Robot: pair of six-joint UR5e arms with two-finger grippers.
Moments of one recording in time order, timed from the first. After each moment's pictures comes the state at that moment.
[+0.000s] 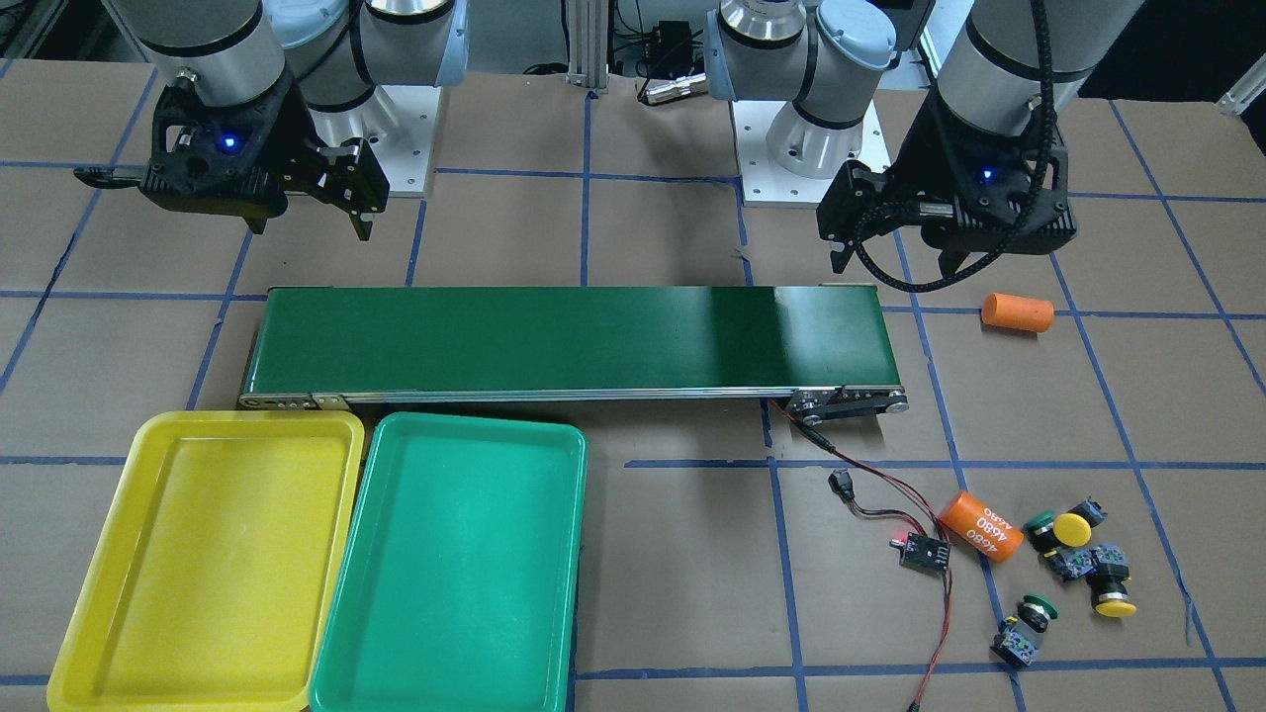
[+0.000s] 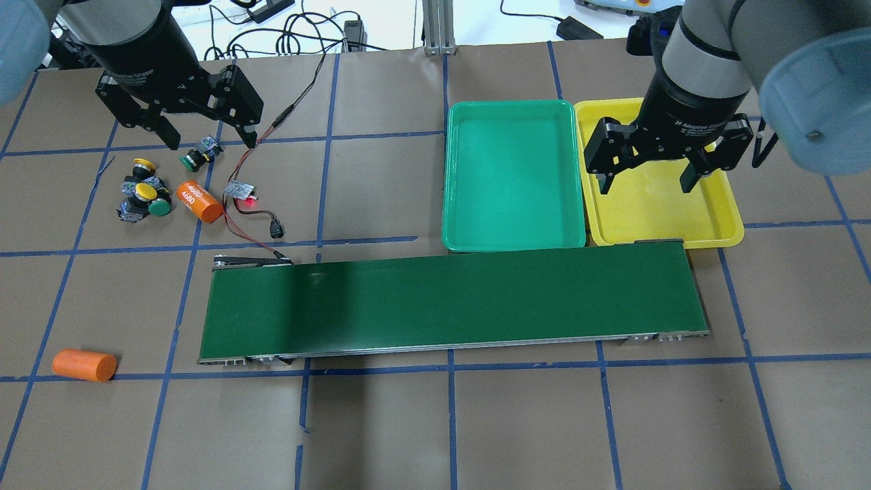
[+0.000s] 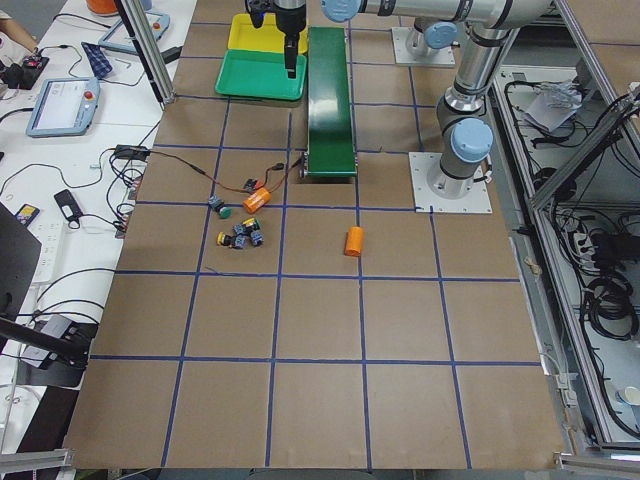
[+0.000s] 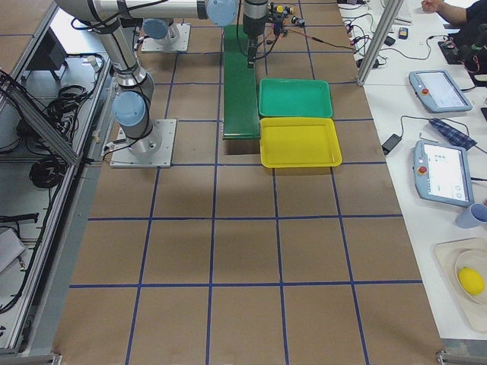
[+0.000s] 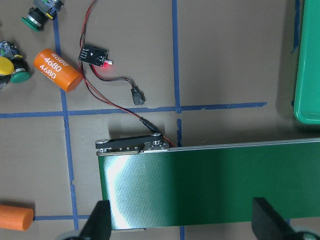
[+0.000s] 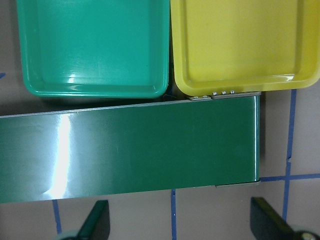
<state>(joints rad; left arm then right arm) -1.54 -1.62 -1.45 -1.65 1.58 0.06 1.59 -1.62 1.64 -1.55 -1.60 0.06</state>
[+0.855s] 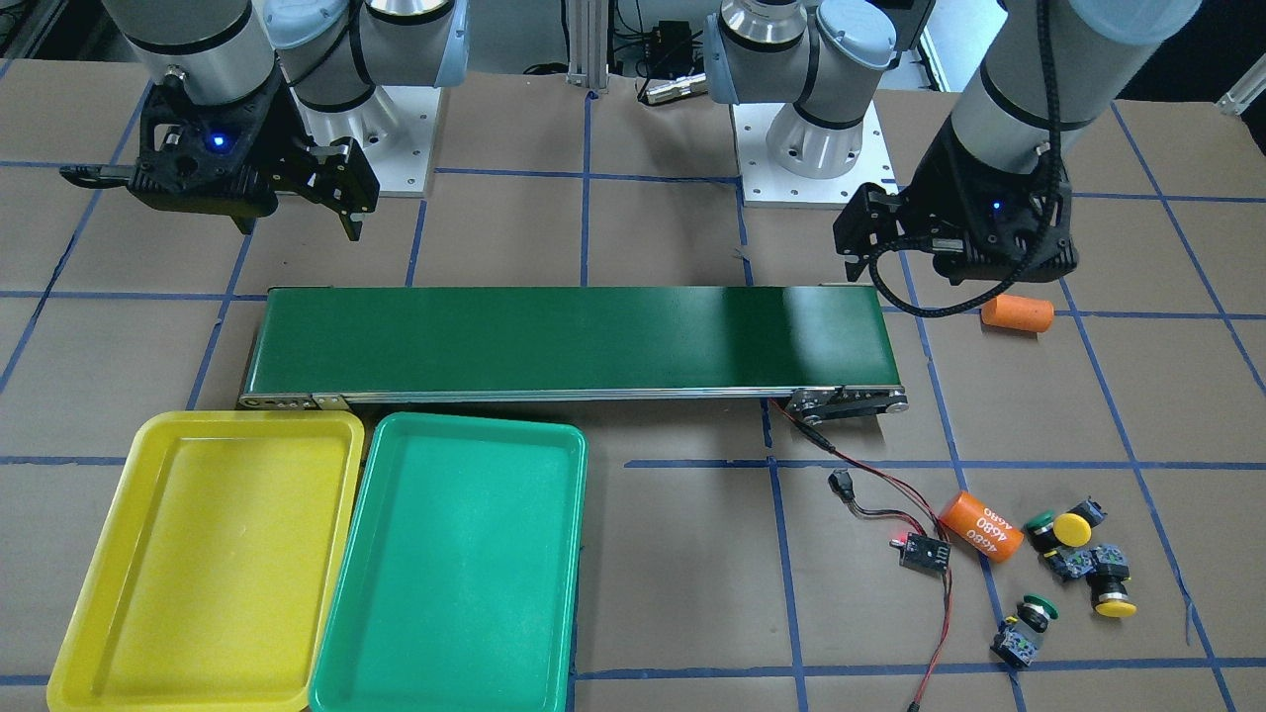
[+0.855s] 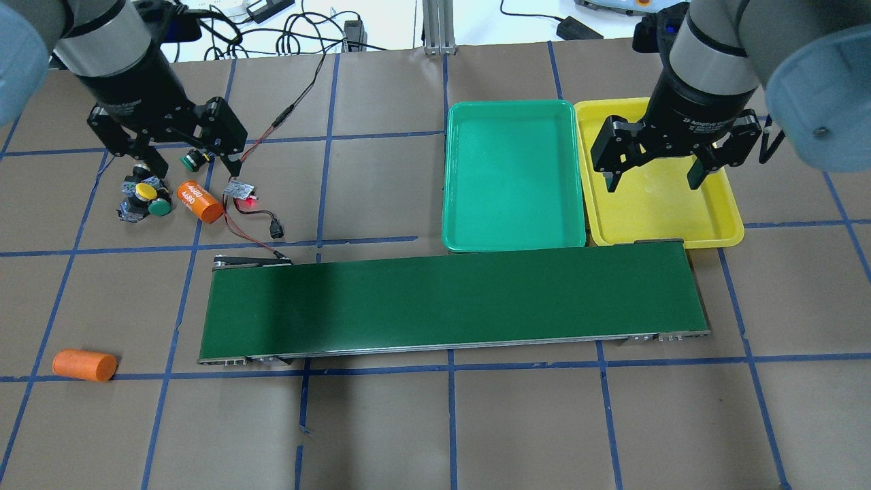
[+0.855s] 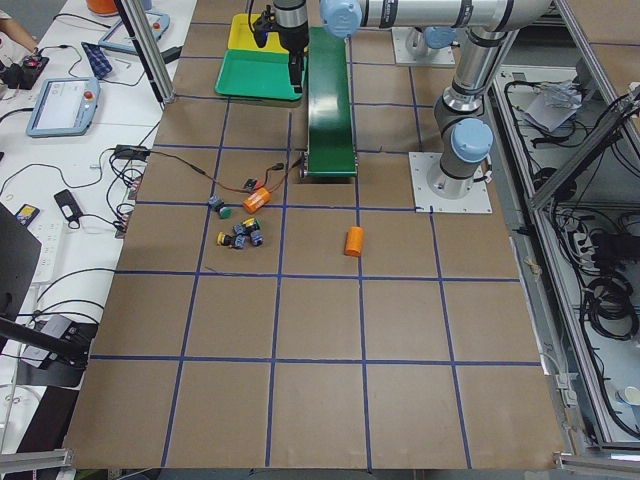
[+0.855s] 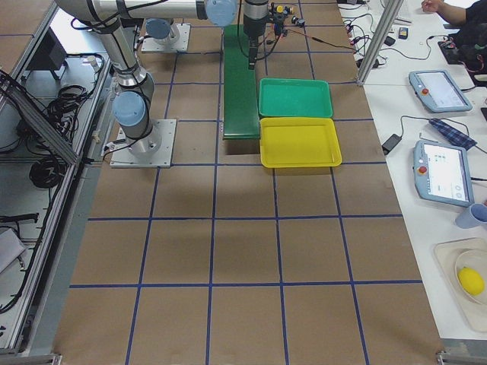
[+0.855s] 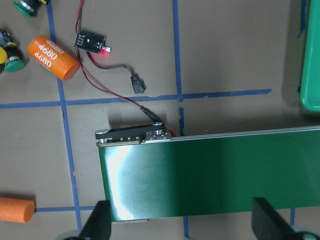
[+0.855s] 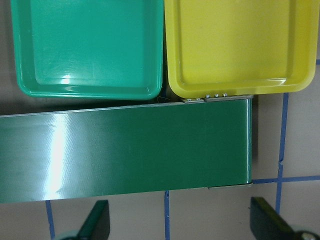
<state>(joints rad) -1.42 -1.60 -1.58 -1.66 1.59 0.16 1.59 -1.62 1.64 -1.55 -1.60 0.04</state>
